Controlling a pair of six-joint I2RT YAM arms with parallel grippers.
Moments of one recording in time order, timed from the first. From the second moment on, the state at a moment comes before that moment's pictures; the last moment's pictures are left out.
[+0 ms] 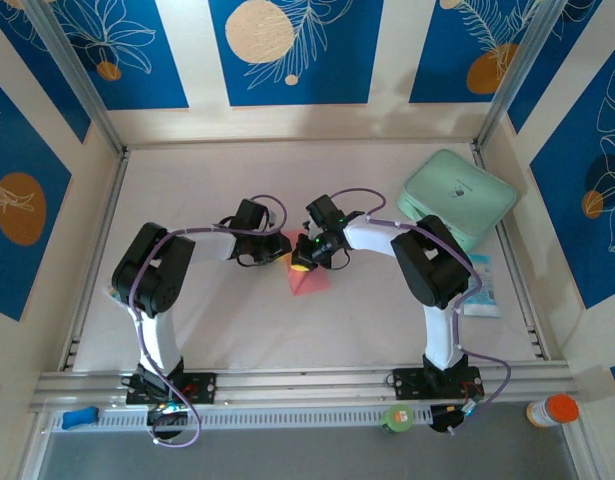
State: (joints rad) left arm -0.47 1.90 1.01 -0.06 0.45 -0.78; right arm 0.63 1.98 1.23 -0.38 -0.54 0.83
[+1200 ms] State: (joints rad) left arm -0.47 1.90 1.00 -0.04 0.45 -0.79; right arm 0.63 2.00 1.23 -0.38 -0.50 0.81
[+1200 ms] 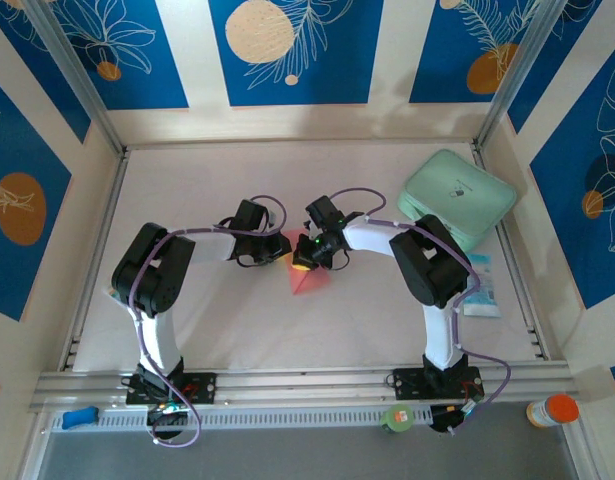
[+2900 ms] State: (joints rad) left arm -0.34 1.63 0.98 -0.18 0.39 -0.84; right arm 0.62 2.02 1.24 -0.35 -0.58 0.82
